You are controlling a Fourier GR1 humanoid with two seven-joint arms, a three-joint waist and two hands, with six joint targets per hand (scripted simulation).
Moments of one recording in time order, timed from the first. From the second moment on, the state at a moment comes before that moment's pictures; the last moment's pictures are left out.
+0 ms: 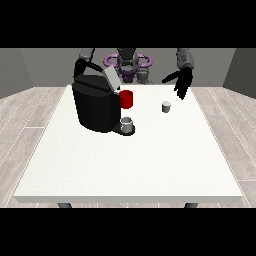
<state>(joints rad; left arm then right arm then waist) -0.26 0.49 0.05 -1.26 -0.28 -0.23 -0.10 -0.12 -0.06 0.07 -1.59 0.17 -0.15 -0.01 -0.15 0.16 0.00</state>
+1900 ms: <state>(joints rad) -0.58 0.45 -0.11 -0.71 -0.84 -0.03 -0.26 -0.25 -0.02 0.01 -1.31 0.15 -0.13 -0.04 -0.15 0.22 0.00</state>
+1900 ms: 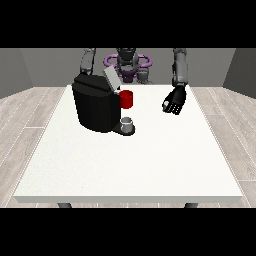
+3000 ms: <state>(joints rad) -0.78 0.32 -0.06 -0.80 -0.78 -0.33 -0.19 -0.26 -0.05 -0.03 -1.12 0.19 -0.18 -0.05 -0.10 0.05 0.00</state>
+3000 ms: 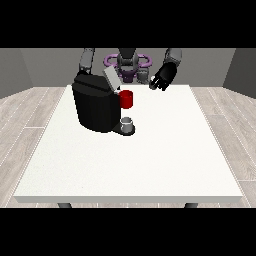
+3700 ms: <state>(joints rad) -1.02 0.33 0.08 -0.78 -0.71 -0.43 -0.05 -0.31 -0.02 0.00 -1.19 0.19 -0.16 -0.05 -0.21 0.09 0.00</state>
